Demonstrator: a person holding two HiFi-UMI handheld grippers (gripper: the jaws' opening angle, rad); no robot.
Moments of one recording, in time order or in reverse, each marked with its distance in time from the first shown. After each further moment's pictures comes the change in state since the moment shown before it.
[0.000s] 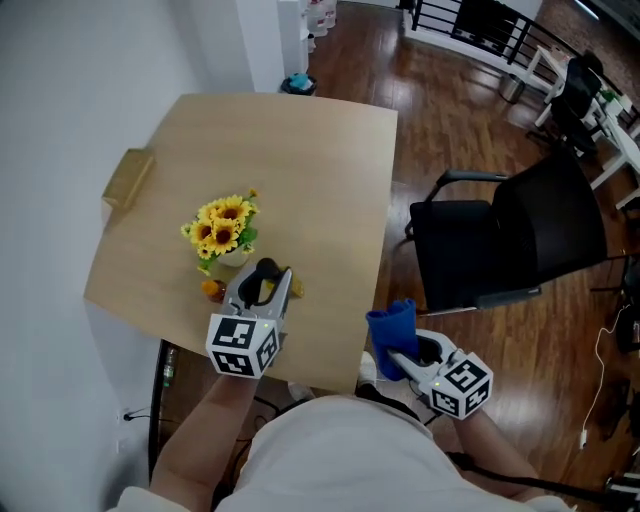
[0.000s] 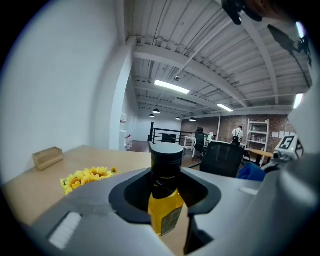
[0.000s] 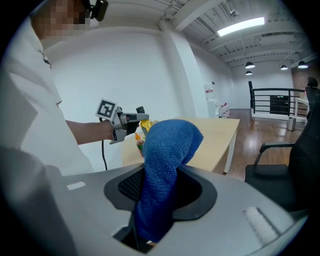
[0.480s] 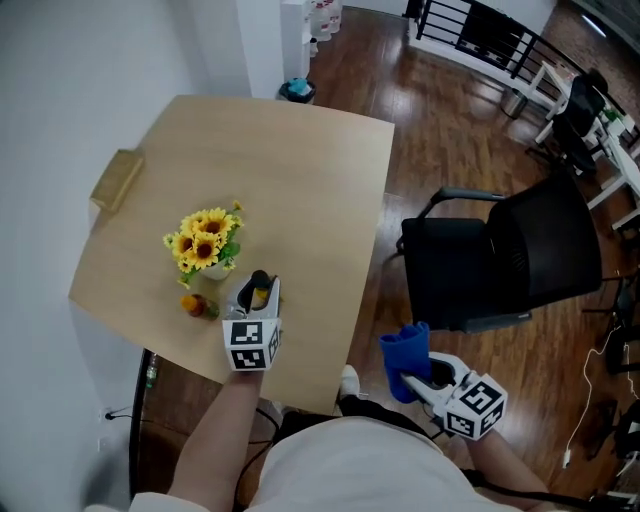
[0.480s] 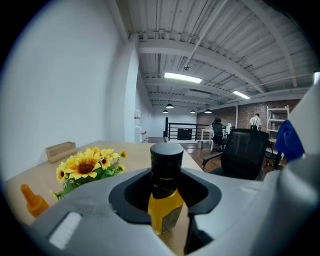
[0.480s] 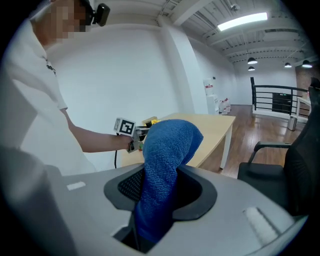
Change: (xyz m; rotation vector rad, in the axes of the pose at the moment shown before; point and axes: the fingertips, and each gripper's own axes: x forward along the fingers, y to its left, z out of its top) left arm 0.071 0.030 -0.071 0.021 0.044 0.203; right arm -0.046 -0.047 -0.003 -0.003 0.074 0.015
